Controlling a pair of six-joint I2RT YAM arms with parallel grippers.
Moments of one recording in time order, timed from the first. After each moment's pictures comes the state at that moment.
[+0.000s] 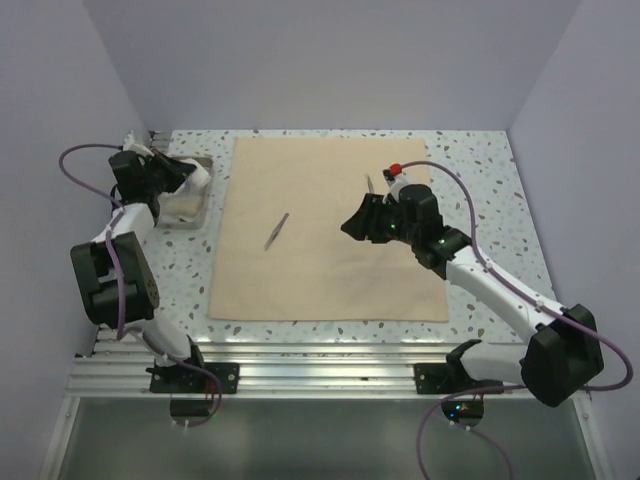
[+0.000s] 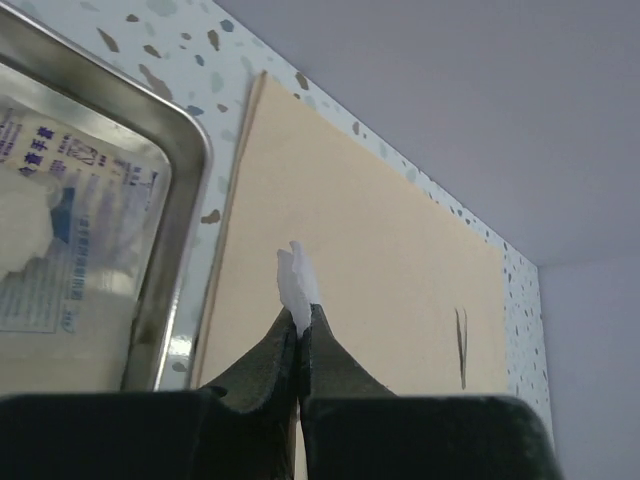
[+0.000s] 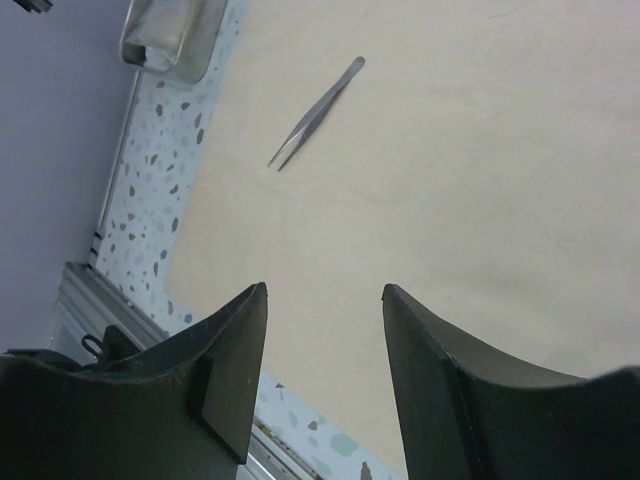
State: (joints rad) left arm 0.29 1.65 1.05 0.27 0.51 -0.69; right arm 0.53 1.23 0.90 -0.12 -0.22 0.61
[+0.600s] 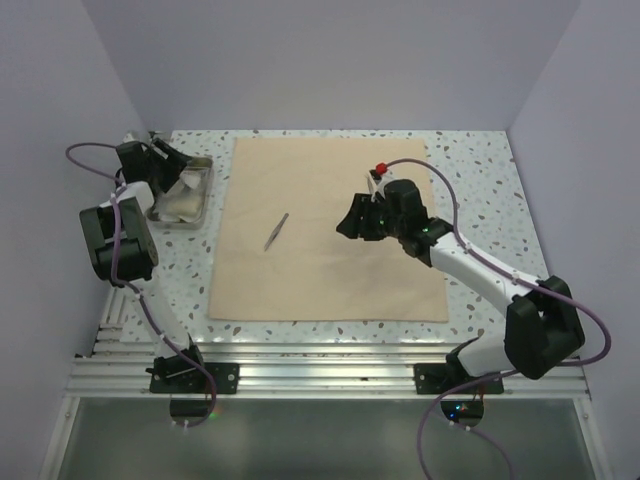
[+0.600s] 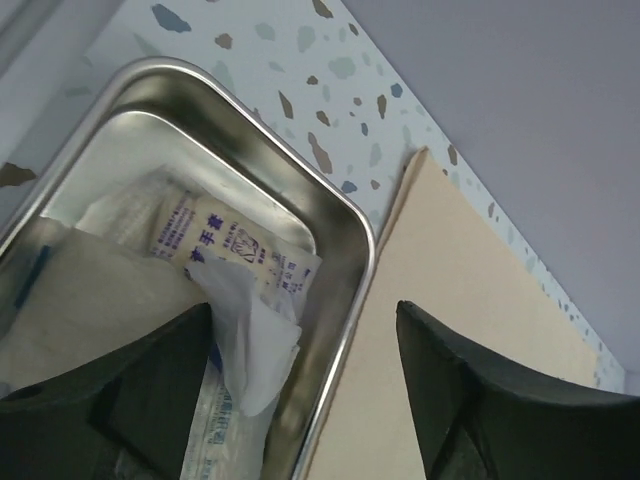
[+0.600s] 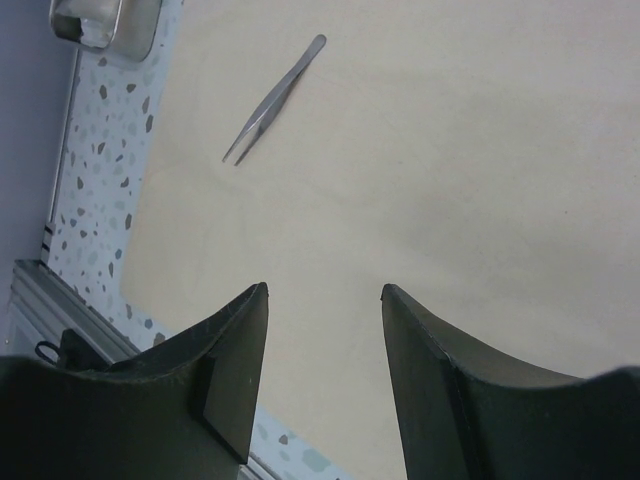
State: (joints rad) left arm 0.33 2.07 1.41 0.13 0.36 -0.70; right arm 0.53 1.39 0.96 -0.13 -0.20 0.56
